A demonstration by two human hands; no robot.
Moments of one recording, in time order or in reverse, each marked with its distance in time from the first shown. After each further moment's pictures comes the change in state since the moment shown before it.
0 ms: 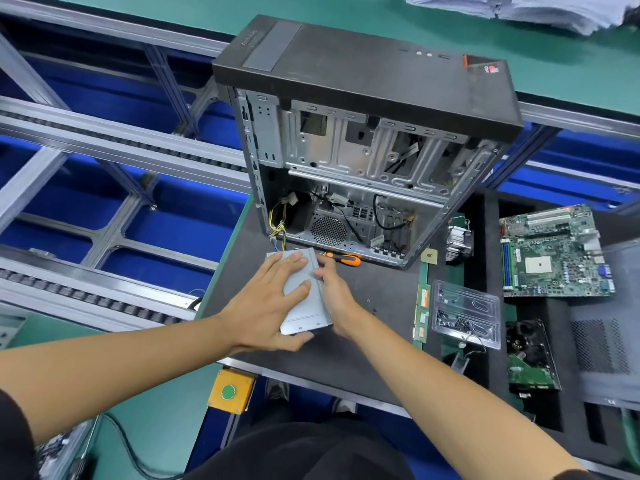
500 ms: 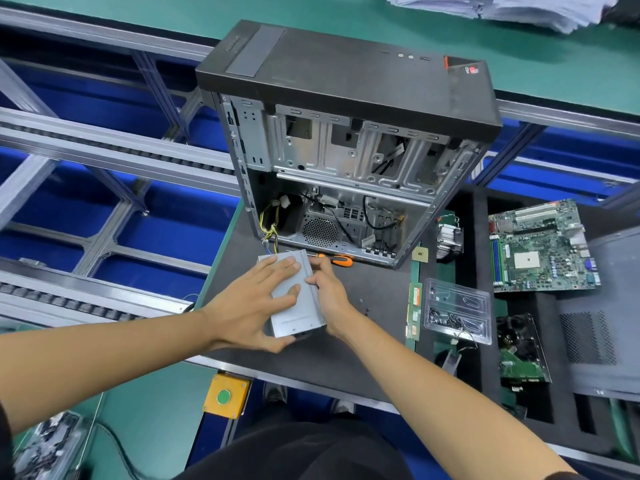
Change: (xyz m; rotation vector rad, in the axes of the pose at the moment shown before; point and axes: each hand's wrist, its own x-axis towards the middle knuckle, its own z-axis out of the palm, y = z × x) left_hand 0.001 -0.017 -0.010 0.040 -0.100 0.112; right_hand -0.005 -0.003 -0.002 0.040 0.031 -0.065
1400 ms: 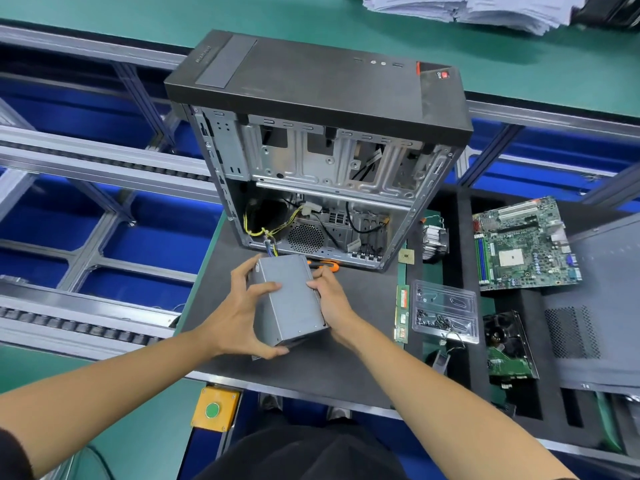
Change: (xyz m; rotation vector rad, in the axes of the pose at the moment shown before) left_hand 0.001 -0.002 0.046 -0.583 0.259 -0.305; right_hand 0.015 0.013 -0.035 -0.099 0.084 -0.056
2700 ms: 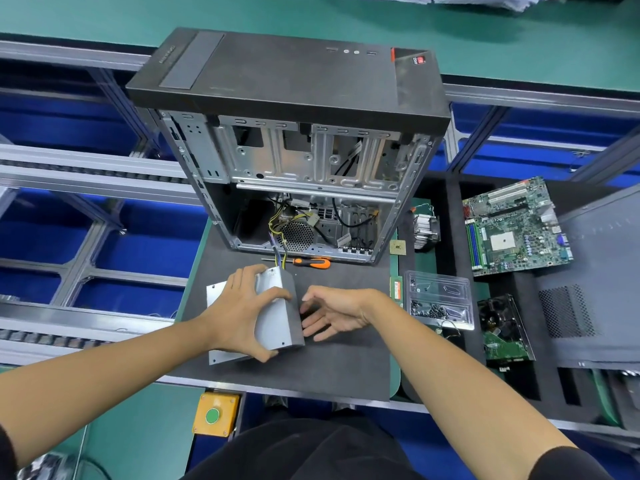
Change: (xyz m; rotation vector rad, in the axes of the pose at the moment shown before) left_hand 0.031 0.022 -0.013 0.462 -0.414 -0.069; right_hand 0.019 -0.009 -0.049 -0.141 -0.579 0.627
